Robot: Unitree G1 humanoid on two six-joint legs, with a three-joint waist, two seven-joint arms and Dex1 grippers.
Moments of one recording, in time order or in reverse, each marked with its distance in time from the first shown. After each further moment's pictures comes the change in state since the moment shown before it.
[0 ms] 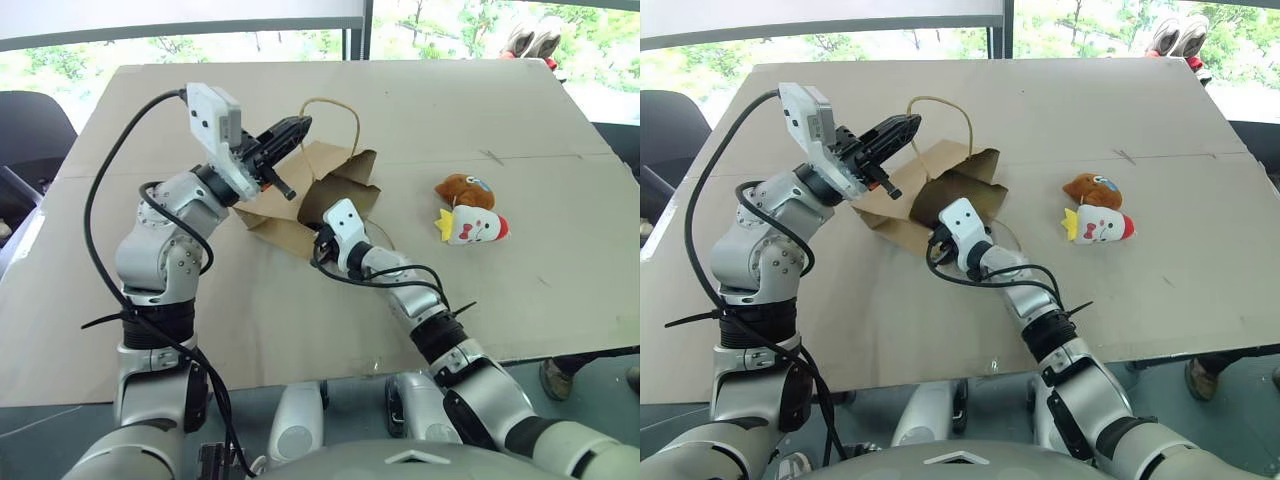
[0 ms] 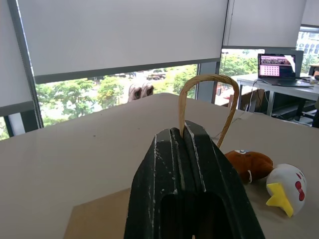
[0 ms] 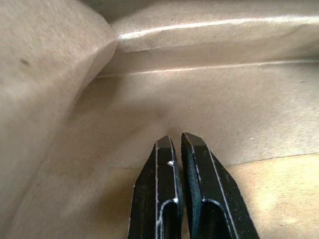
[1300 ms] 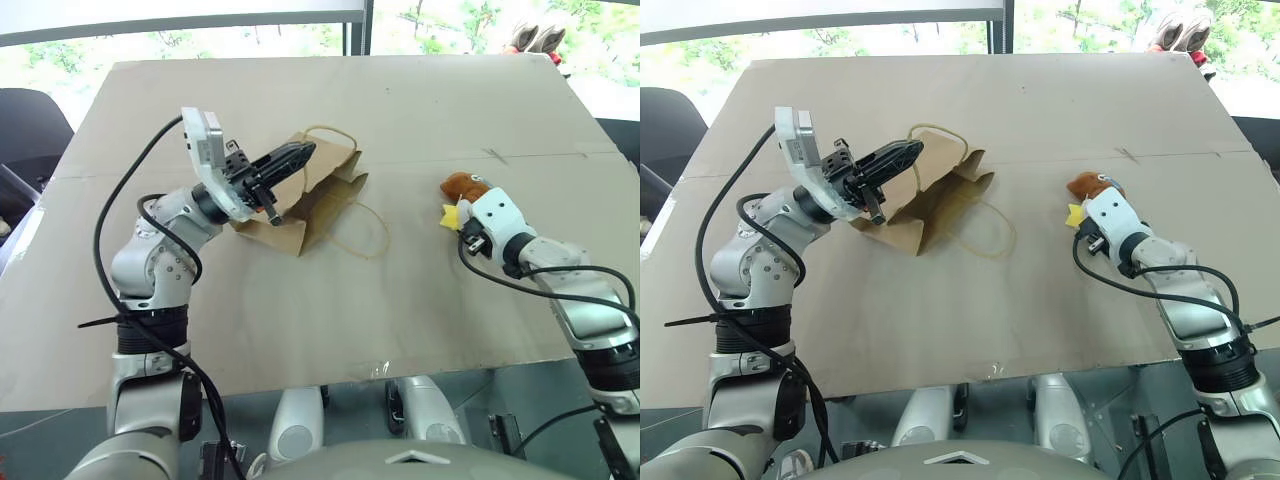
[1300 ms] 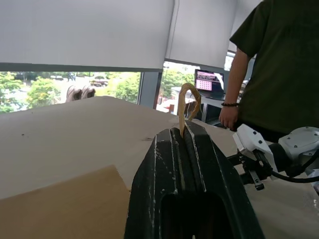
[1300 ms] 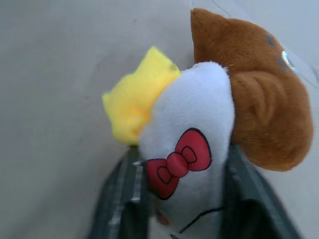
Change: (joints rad) left arm 0.046 0.020 0.036 0.087 -0.180 0.005 -0.263; right arm 0.284 -0.741 -0.185 -0.718 -0.039 0.500 0.010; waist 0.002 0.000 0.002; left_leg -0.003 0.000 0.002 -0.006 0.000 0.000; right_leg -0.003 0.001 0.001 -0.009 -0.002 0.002
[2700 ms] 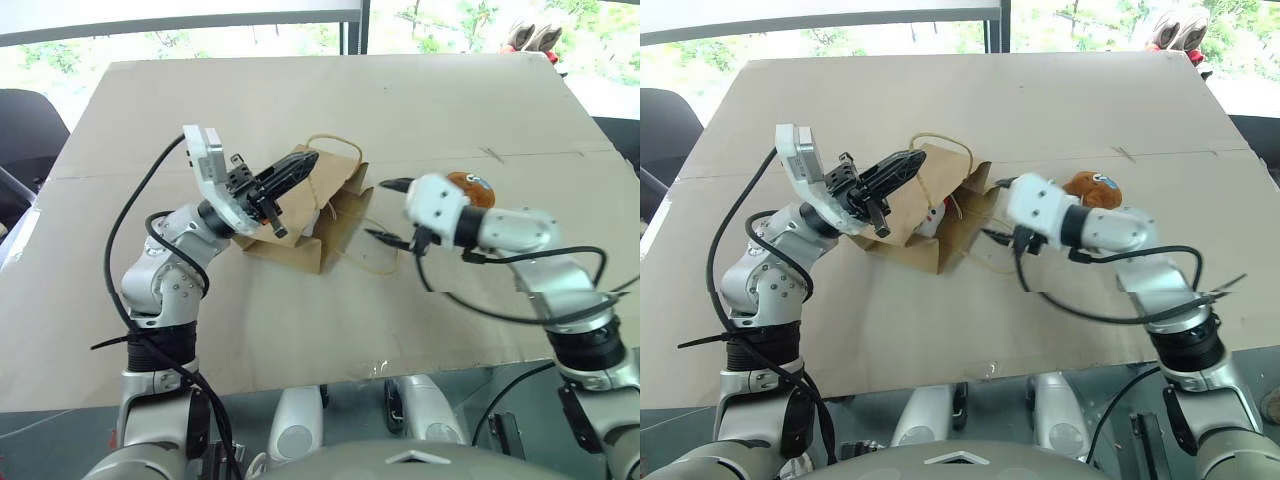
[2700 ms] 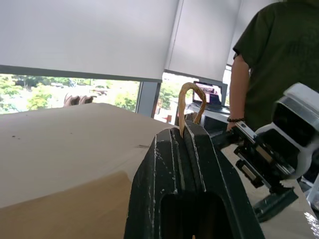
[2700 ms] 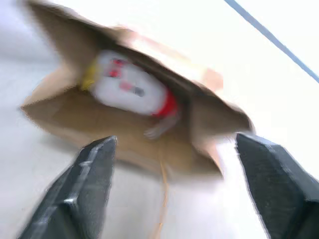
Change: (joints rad) left arm 0.075 -0.064 0.003 -0.062 -0.007 -0.048 0.050; right arm -0.196 0.108 -0.040 -0.106 0.077 -0.077 0.331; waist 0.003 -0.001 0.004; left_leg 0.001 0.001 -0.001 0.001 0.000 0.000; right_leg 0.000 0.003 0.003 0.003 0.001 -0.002
